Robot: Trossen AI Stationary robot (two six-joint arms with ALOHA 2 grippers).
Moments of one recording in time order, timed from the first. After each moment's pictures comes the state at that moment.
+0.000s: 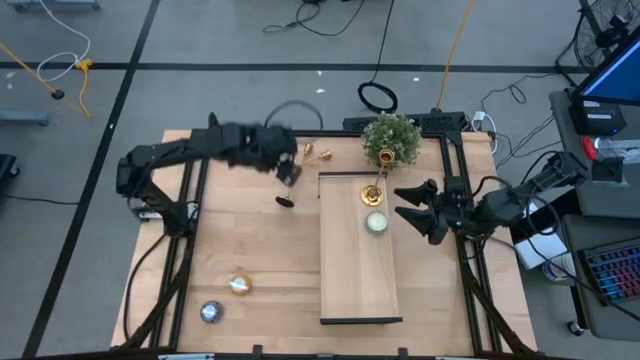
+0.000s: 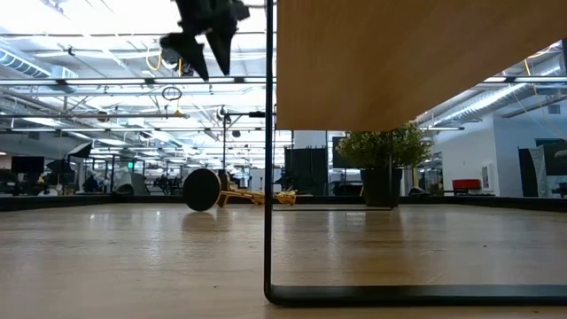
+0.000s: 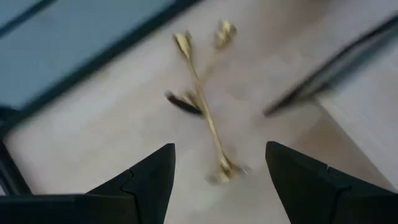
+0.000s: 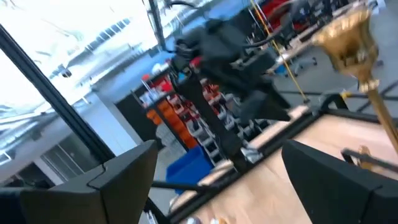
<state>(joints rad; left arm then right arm) 0.25 1.58 1.66 -1.23 -0.30 -0.64 0.52 0.79 0.72 0.26 0.74 0.53</state>
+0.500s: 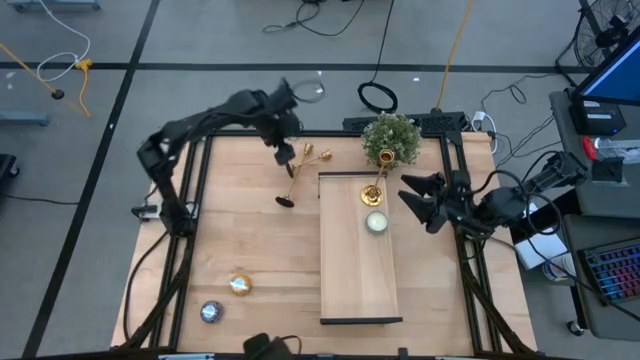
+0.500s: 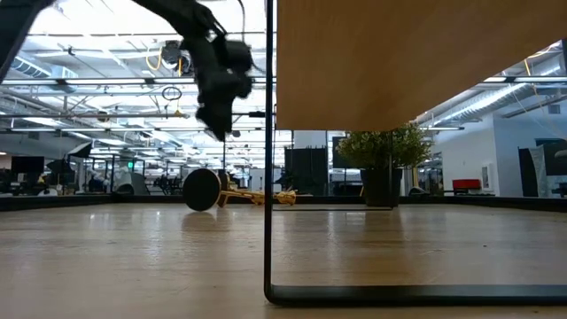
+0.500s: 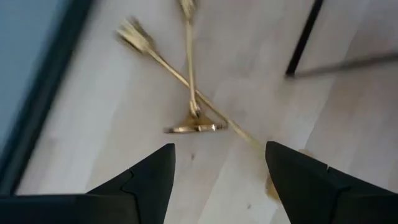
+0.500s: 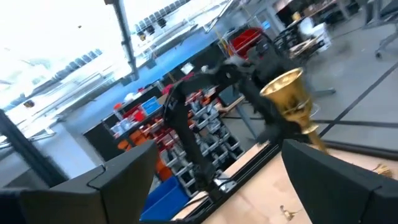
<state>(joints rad) 0.65 1.81 1.60 -1.08 0.21 0.19 0.52 0.79 0.72 0.34 0.92 0.45</state>
